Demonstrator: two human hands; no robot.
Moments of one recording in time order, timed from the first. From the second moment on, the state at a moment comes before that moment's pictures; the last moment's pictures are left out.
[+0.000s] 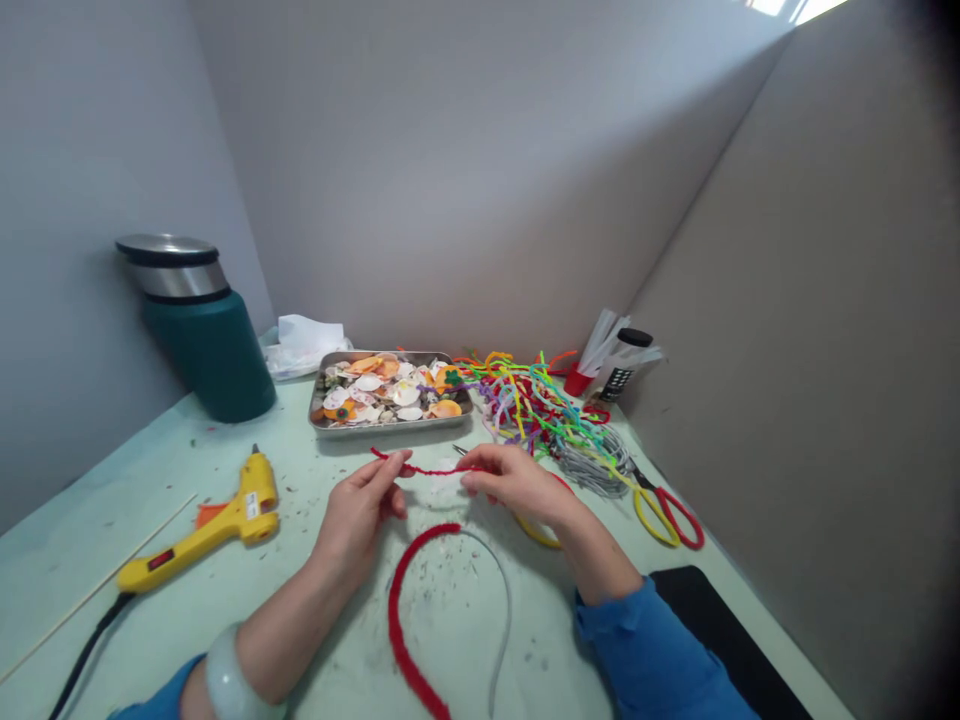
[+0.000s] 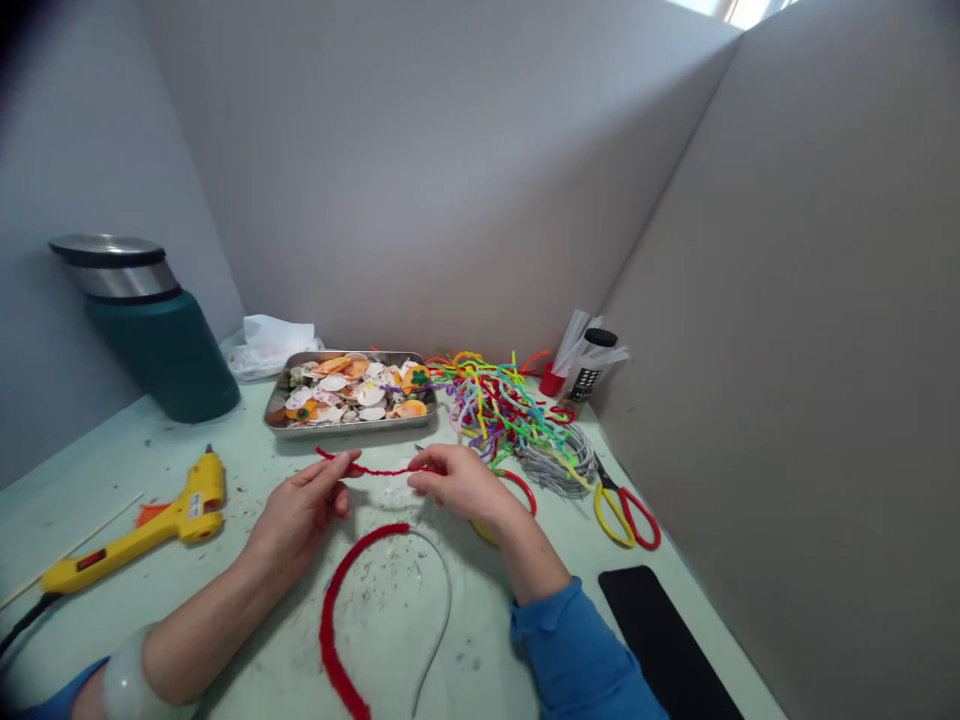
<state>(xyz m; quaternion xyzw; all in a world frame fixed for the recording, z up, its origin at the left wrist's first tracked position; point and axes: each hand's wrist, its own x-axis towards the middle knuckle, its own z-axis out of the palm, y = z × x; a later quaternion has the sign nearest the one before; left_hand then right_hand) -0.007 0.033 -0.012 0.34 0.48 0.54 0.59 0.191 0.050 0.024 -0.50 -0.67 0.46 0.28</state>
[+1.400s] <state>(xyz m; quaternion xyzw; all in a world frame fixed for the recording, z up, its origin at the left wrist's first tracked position) 0.002 0.025 -0.009 0.42 0.49 0.54 0.55 0.152 0.044 -0.006 -0.42 -0.55 0.56 0.45</state>
